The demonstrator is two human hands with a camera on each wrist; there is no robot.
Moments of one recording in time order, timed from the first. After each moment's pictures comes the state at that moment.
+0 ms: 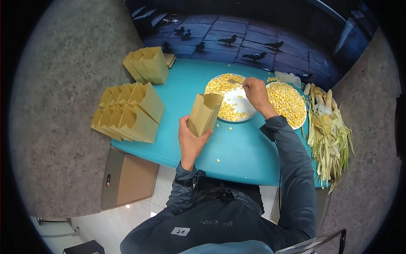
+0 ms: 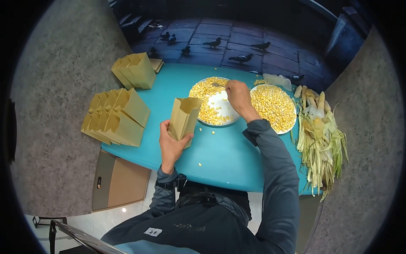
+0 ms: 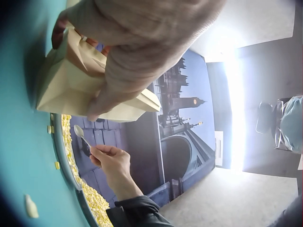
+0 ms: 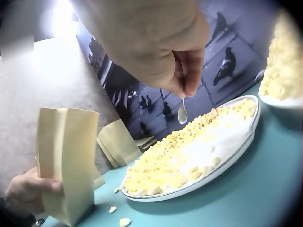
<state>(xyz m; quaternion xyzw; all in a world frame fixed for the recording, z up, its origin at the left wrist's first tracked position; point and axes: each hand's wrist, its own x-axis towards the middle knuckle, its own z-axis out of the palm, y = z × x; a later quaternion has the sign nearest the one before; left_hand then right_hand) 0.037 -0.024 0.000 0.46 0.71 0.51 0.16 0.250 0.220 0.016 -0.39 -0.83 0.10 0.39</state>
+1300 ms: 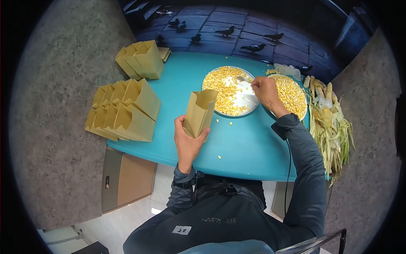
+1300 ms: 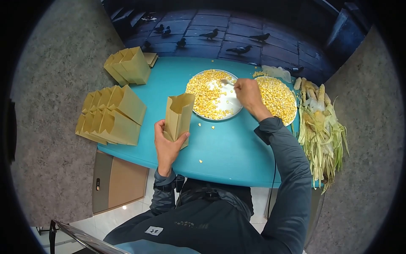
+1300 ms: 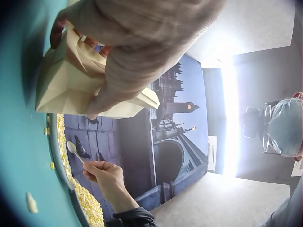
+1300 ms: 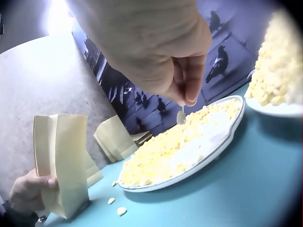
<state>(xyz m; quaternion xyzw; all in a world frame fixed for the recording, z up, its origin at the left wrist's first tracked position) 0.031 -0.039 0.001 0.43 0.70 0.53 0.21 0.281 0.210 0.018 -0.44 -0.82 0.14 0.34</state>
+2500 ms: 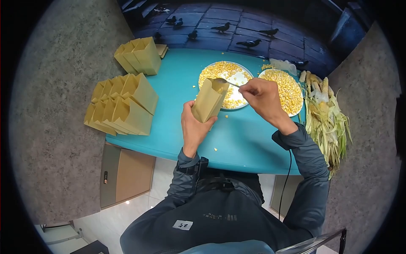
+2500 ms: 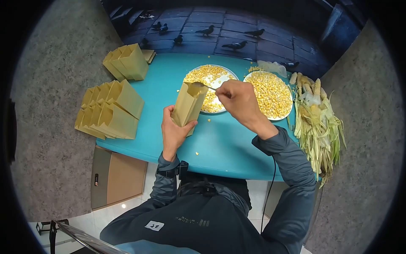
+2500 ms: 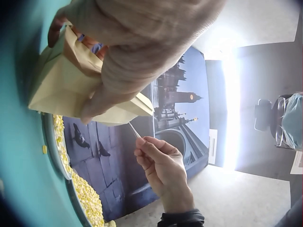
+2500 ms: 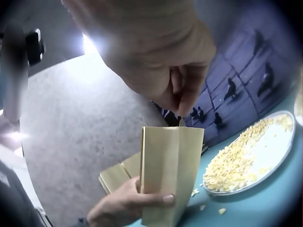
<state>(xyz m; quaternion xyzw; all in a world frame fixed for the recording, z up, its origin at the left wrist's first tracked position) 0.051 -0.007 -0.004 0.49 0.70 0.49 0.17 0.275 0.104 0.097 -0.30 -0.83 0.23 0.42</state>
